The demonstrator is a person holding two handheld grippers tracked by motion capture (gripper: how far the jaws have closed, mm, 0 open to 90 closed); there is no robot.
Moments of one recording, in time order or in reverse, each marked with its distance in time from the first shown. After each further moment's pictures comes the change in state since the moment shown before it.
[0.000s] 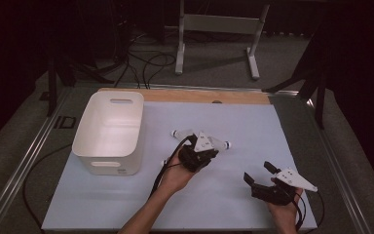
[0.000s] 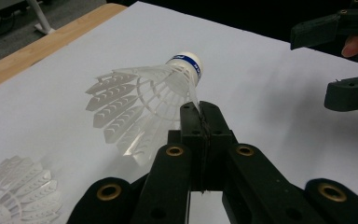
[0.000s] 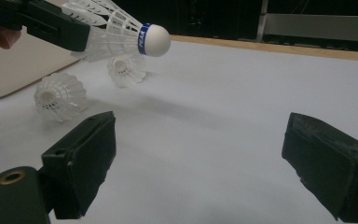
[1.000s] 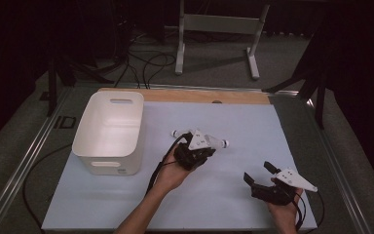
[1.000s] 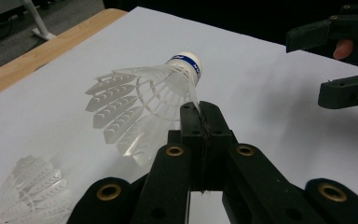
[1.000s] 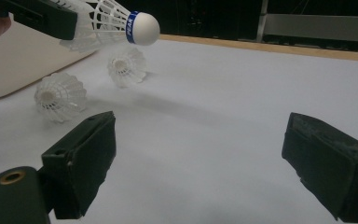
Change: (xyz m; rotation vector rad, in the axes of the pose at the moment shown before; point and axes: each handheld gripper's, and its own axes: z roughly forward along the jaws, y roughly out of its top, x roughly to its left) left arm 0.008 0.000 -0.011 -0.012 -0.017 0.007; right arm 0.001 0.000 0.000 0.002 0.000 0.000
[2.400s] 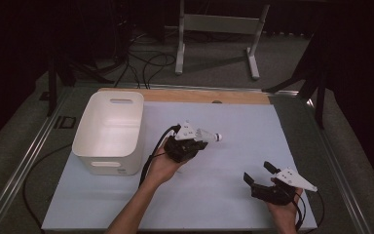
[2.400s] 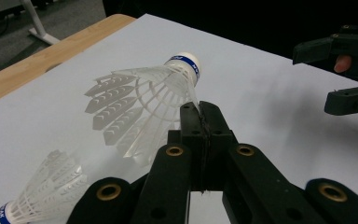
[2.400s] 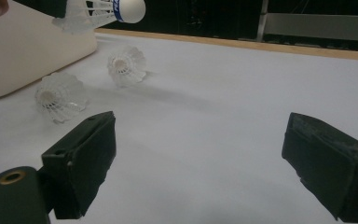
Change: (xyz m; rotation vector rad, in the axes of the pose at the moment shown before) left arm 0.030 -0.002 -0.018 -0.037 -0.033 -0.053; right arm 0.000 0.000 0.000 0.005 0.000 0.001
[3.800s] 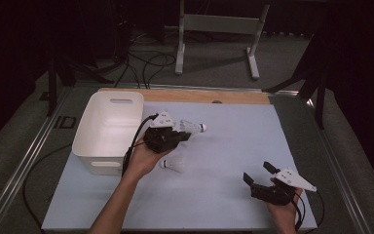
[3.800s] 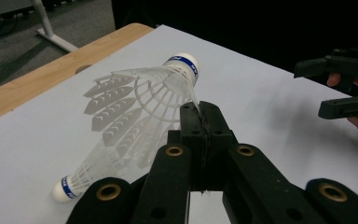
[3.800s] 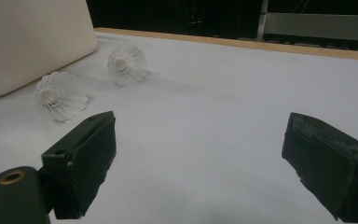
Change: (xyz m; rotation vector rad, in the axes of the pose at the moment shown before) left arm 0.033 0.004 -0.048 -0.023 -0.006 -0.047; right arm 0.001 0.000 0.001 0.000 0.000 -0.002
